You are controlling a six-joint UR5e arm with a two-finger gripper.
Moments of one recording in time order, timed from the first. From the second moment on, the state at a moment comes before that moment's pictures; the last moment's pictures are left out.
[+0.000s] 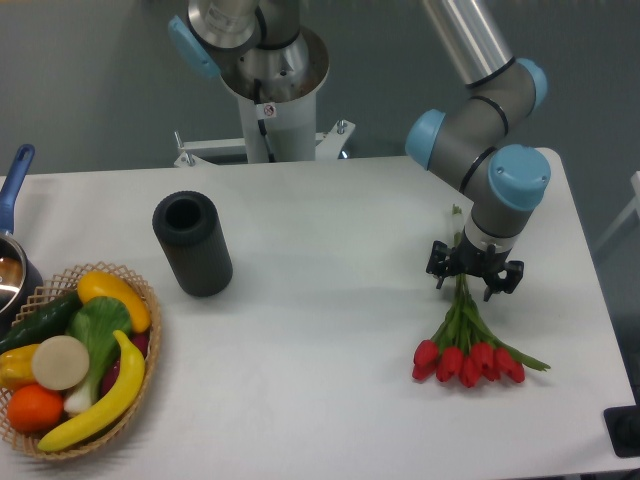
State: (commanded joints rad) arm 2.80 -2.08 -1.74 -0.84 1.47 1.07
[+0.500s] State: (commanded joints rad) arm 2.80 -2.08 -1.74 -0.84 1.47 1.07
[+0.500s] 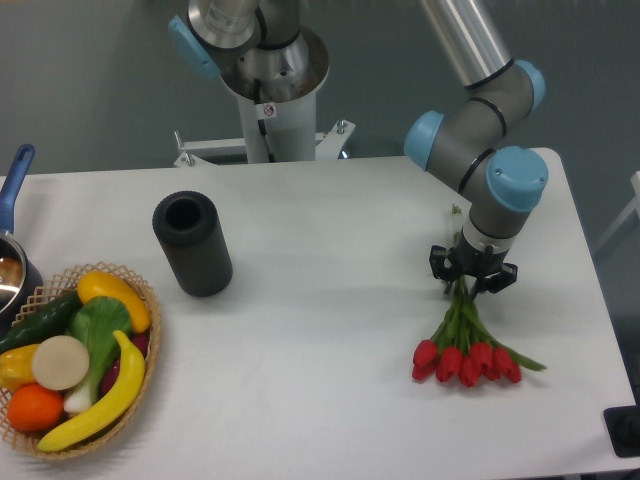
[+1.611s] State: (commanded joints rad) arm 2.81 -2.03 -1.63 -0.87 1.47 1.08
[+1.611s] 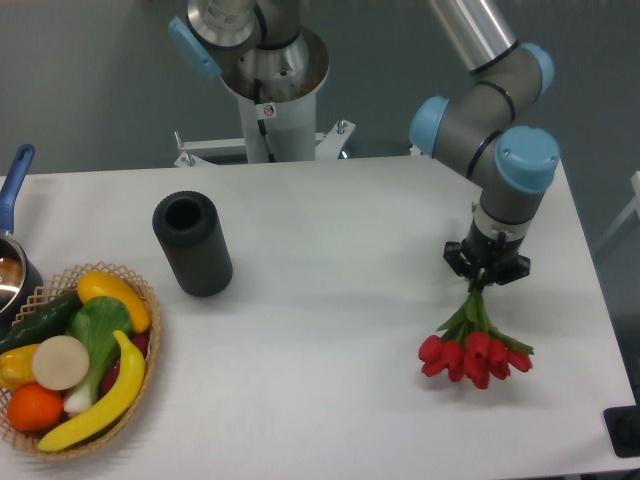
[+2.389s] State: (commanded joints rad) arm 2.80 -2.04 -1.44 -1.16 1.57 1.25
